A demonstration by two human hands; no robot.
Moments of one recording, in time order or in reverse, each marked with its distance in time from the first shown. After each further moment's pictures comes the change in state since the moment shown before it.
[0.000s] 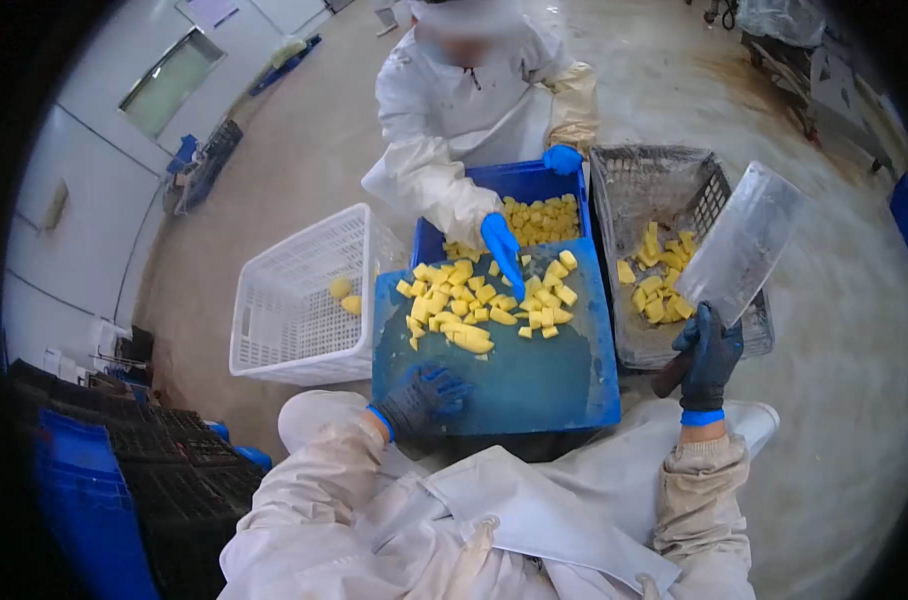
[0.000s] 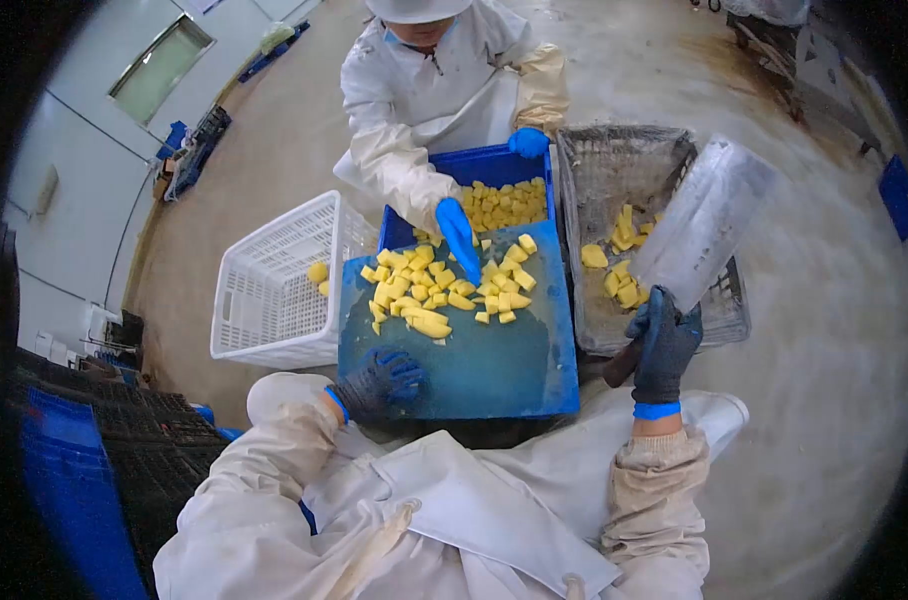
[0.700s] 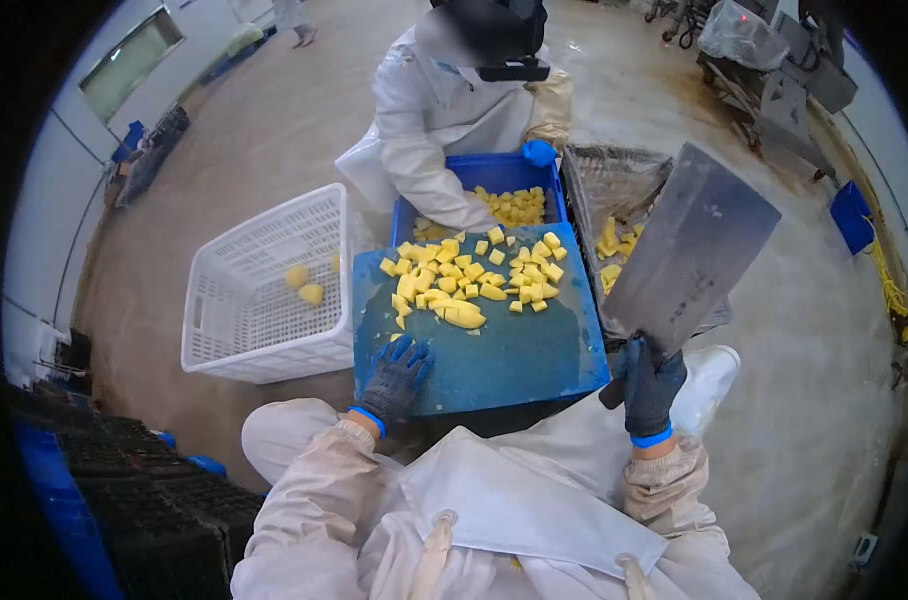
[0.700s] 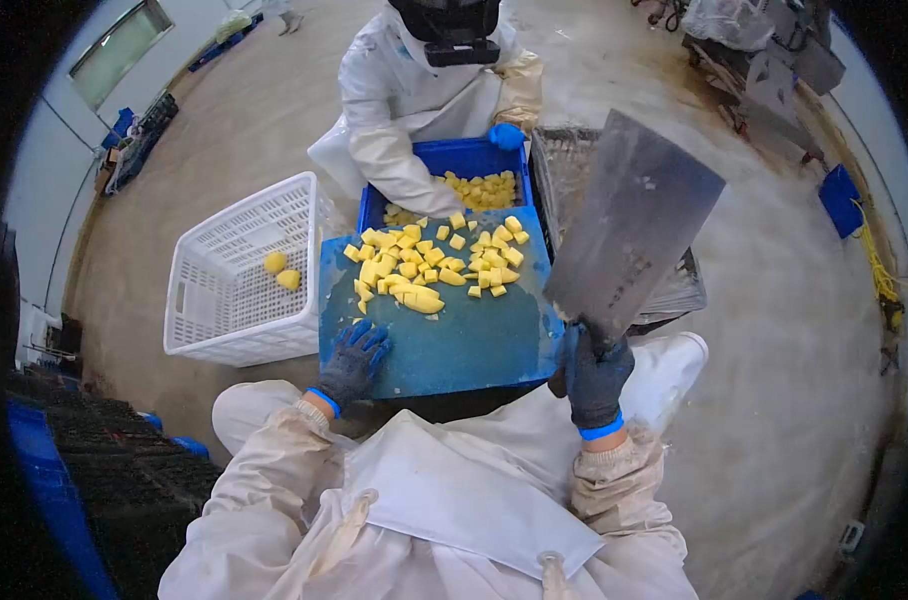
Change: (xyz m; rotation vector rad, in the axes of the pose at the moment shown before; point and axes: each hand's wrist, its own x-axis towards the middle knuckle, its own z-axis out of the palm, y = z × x) left_hand -0.038 -0.019 0.066 0.065 0.279 -0.354; right_hand -0.131 0.002 0.027 -0.368 -0.158 -0.337
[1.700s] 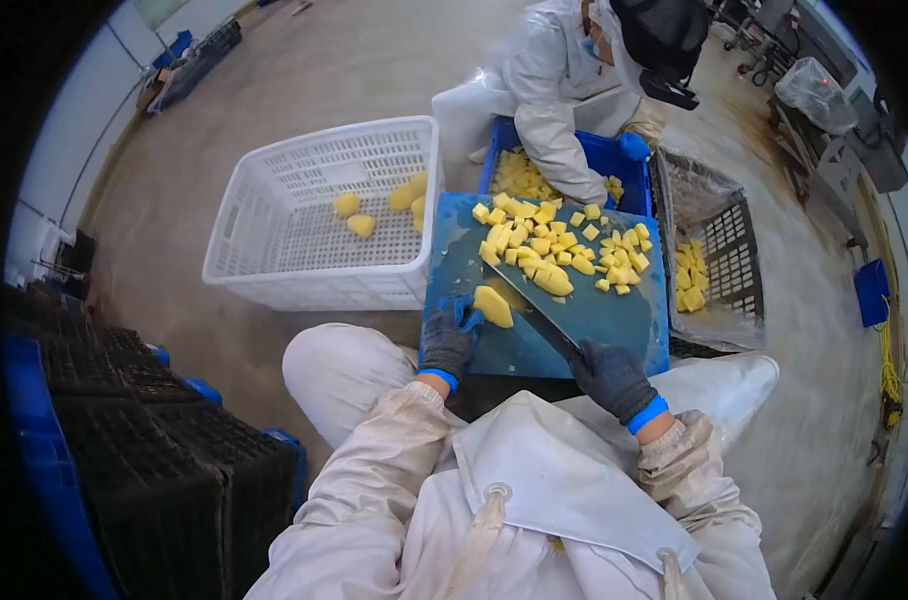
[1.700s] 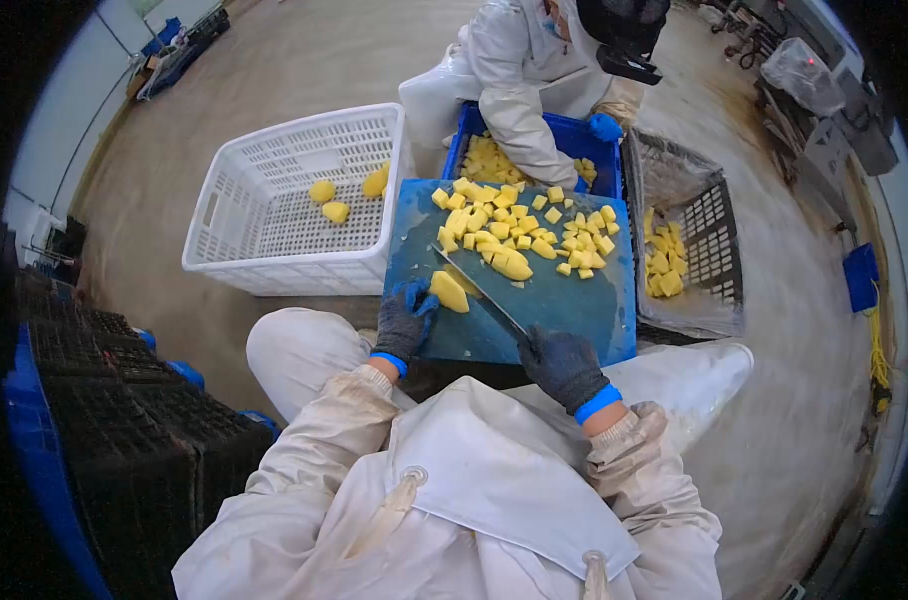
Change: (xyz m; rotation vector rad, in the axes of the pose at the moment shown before) left_hand -0.022 -0.003 0.026 -0.577 0.487 -0.613; right_hand -0.055 -0.001 0.113 -0.901 -0.994 -0.388
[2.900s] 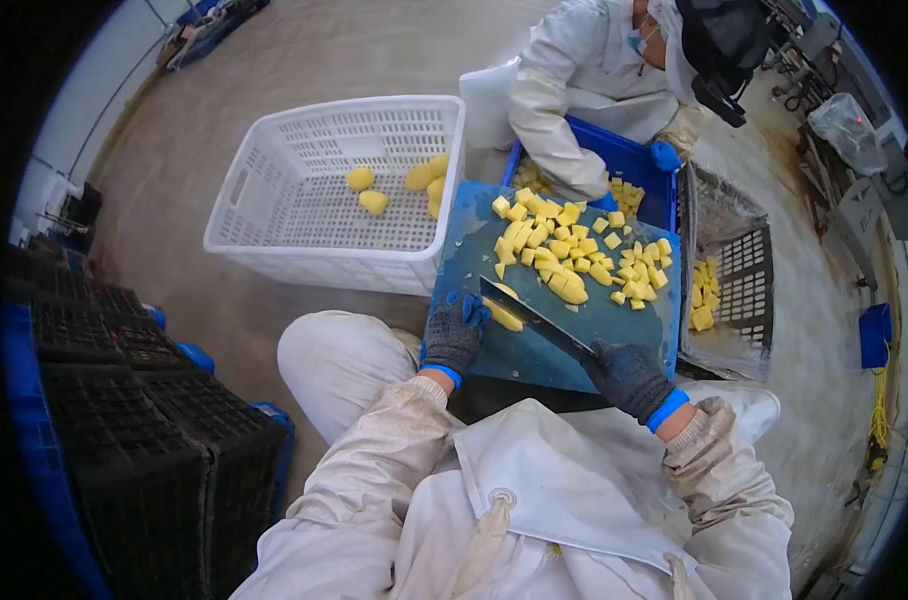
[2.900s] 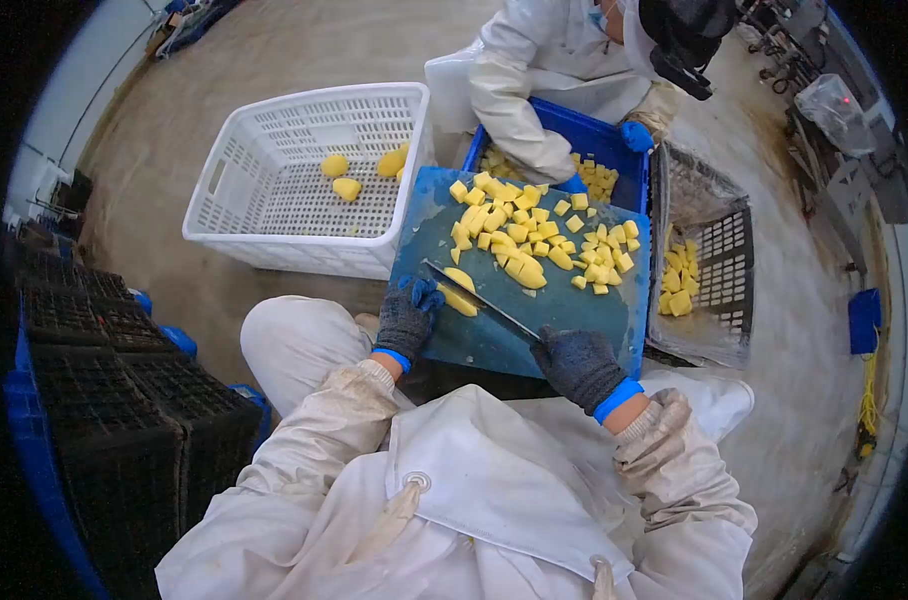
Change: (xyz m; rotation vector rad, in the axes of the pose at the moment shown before) left_hand 0.003 0.003 -0.001 0.036 0.021 -0.044; right_hand 0.033 0.011 -0.026 -0.133 -0.297 -0.097
